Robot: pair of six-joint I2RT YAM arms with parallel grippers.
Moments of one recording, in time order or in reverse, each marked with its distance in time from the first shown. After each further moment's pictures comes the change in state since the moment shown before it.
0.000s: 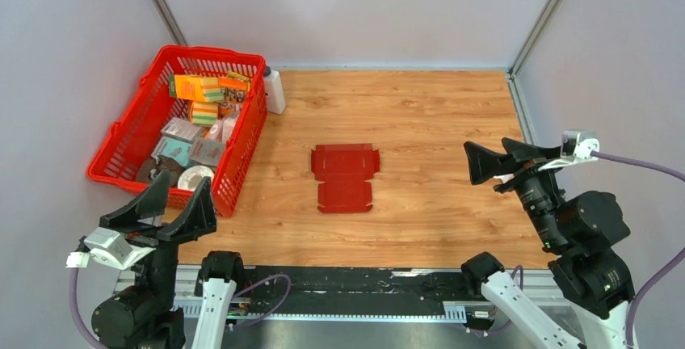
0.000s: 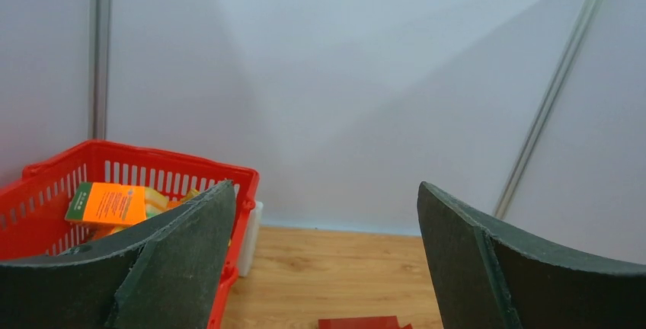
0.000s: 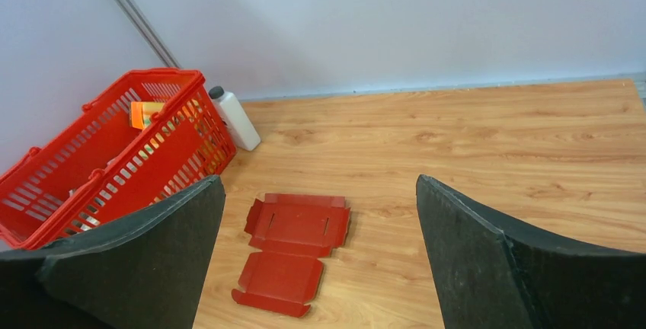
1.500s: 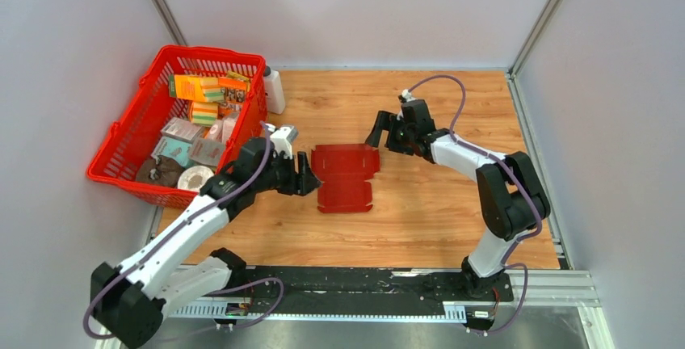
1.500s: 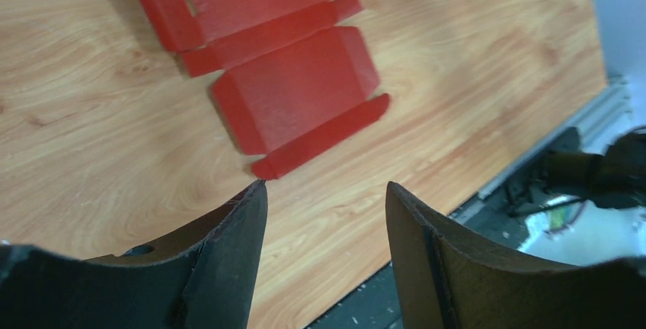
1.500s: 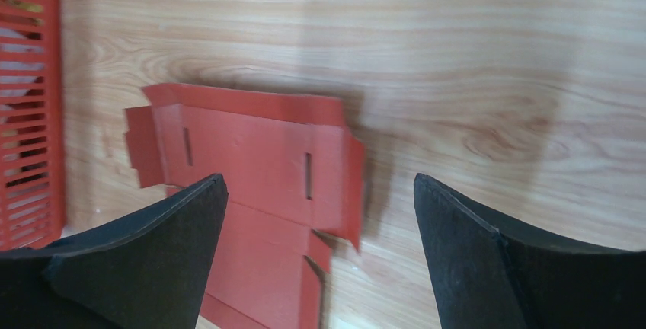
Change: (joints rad) left arm -0.487 0.875 -0.216 -0.053 0.214 -0.145; right arm -0.060 1.274 -0.056 0.525 -0.349 0.262
